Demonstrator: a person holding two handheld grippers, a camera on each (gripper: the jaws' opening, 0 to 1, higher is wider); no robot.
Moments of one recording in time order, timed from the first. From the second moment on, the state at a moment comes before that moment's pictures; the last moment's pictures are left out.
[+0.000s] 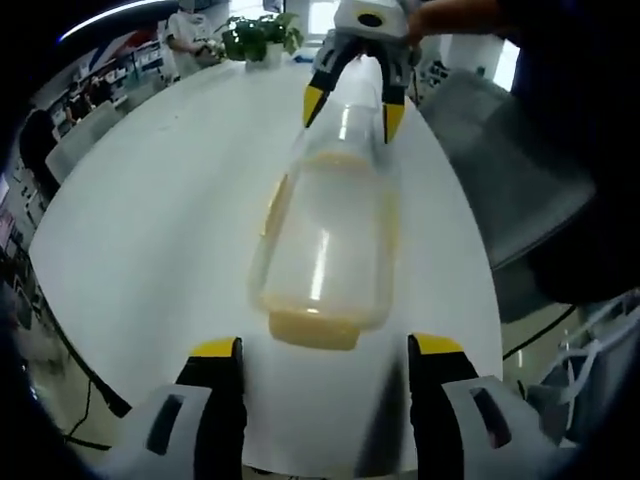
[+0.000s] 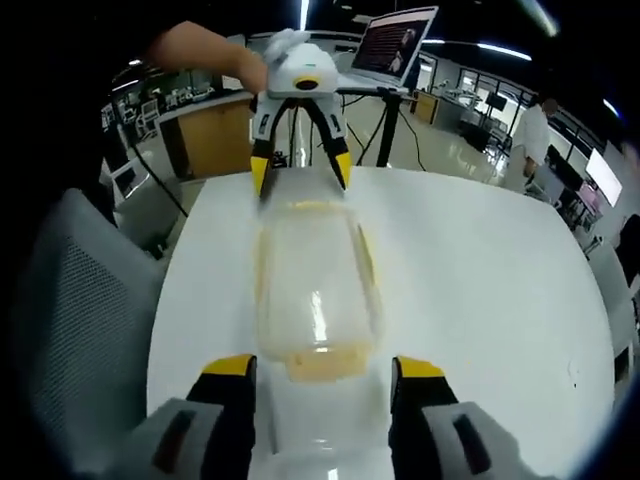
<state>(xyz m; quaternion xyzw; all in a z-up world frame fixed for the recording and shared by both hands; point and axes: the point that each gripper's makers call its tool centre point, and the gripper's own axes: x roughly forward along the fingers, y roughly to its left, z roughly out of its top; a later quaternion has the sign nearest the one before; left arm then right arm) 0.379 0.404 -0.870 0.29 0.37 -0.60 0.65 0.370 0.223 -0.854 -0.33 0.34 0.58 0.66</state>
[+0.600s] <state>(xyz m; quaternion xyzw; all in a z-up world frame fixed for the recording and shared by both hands) 0.385 0.394 -0.882 0.30 0.36 -0.62 0.63 0.373 0.228 -0.884 -0.39 0.37 0.60 0.60</state>
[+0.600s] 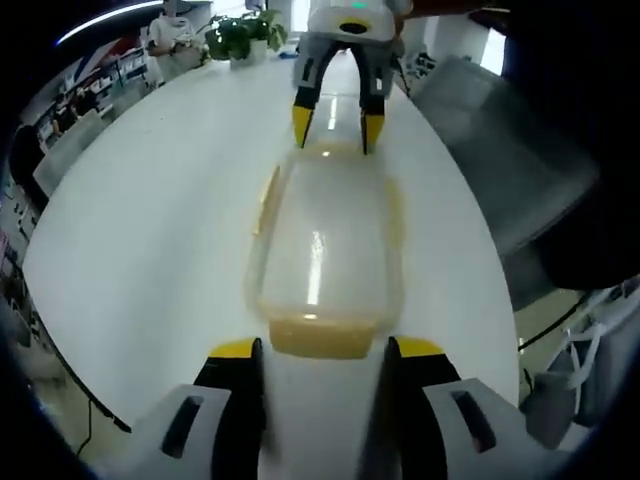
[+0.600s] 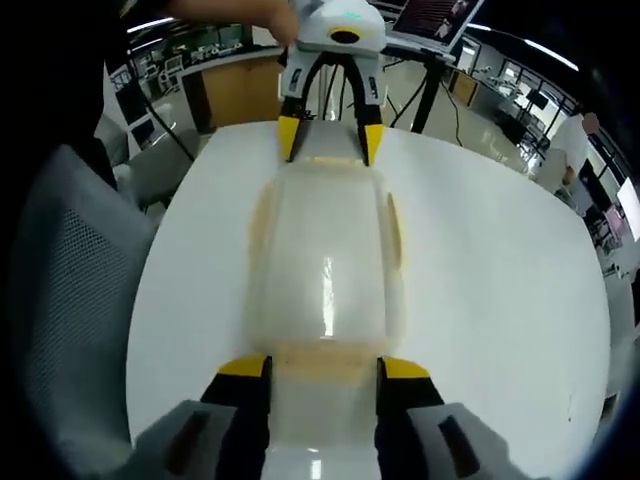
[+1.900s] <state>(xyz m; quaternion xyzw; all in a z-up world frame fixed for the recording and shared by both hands) 0.387 0.390 -0.885 0.33 0.35 -0.61 0.63 0.378 0.231 -0.891 -0.39 0.39 0.60 0.58</state>
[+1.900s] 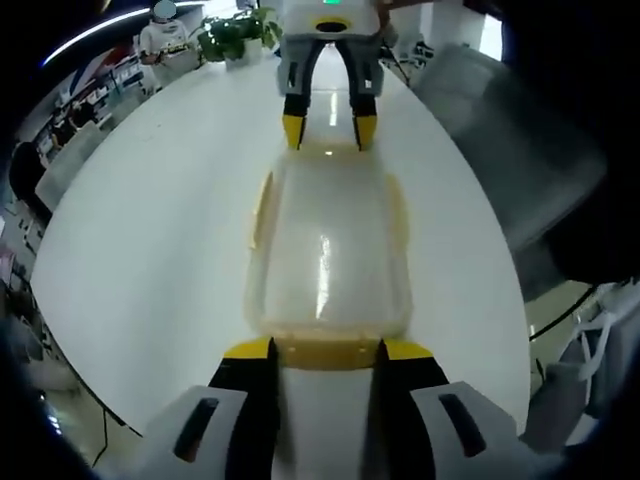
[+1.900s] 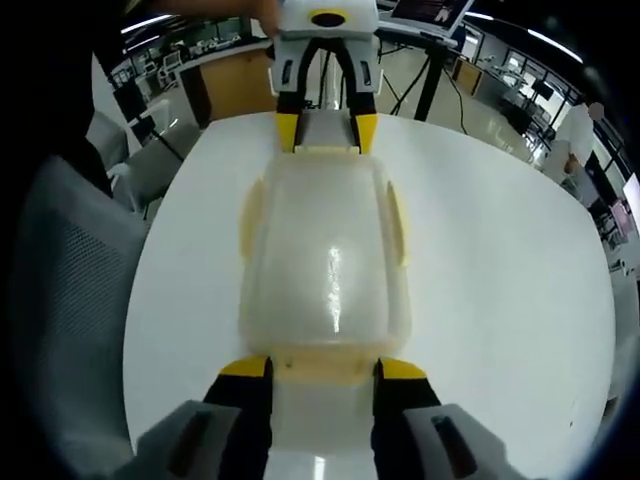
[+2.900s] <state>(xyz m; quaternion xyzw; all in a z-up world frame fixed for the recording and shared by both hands) 0.395 0.389 -0.855 0.36 0.37 -0.58 0.63 0.386 0.229 -0.858 -0.38 0.37 0.61 0.59</state>
